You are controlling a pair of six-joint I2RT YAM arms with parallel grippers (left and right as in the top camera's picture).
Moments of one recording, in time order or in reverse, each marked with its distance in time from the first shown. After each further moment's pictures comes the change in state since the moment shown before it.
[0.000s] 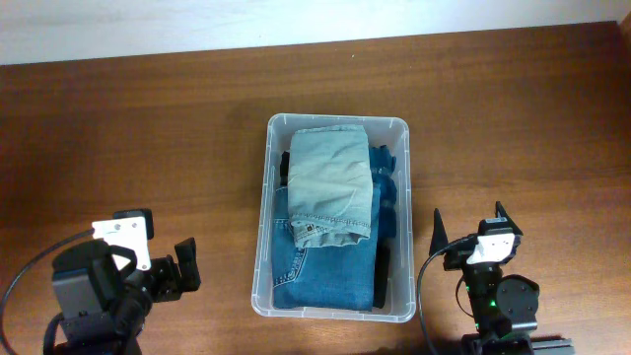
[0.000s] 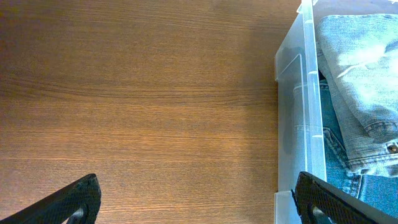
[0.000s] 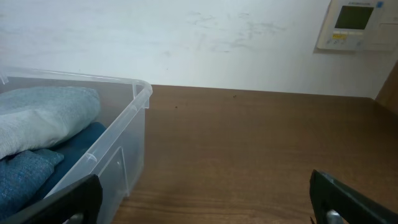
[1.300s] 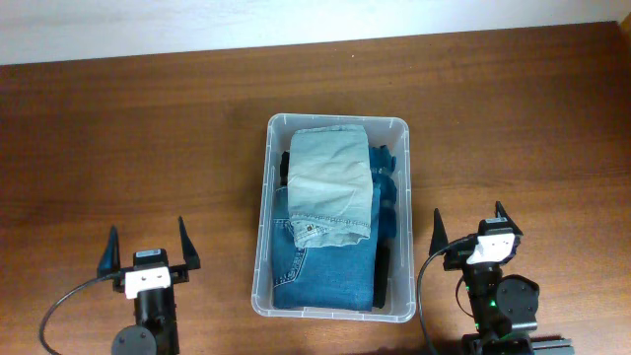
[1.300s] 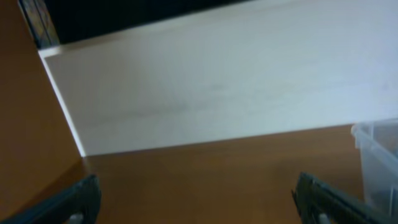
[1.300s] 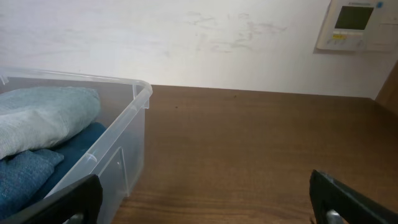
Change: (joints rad) left arm 0.000 -0.609 -0.923 1.233 -0.128 0.180; right arm 0.000 -0.001 0.000 0.000 0.000 0.000
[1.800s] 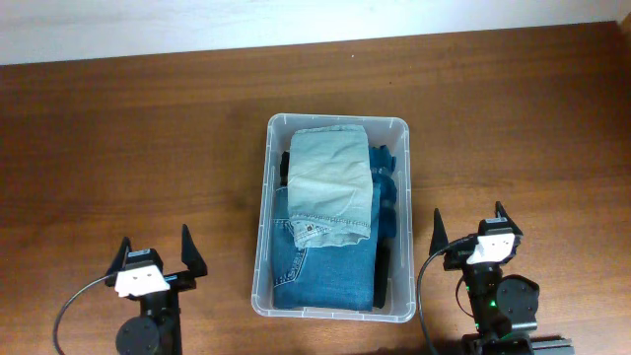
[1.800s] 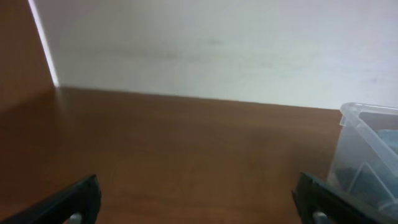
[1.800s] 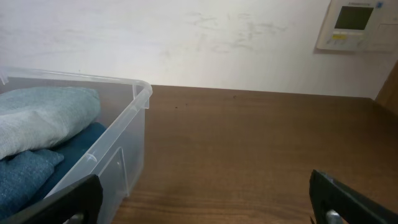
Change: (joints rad) left arm -0.008 -0.061 0.000 -0.238 -0.019 -0.264; right arm 0.000 0.000 0.000 0.000 0.000 0.000
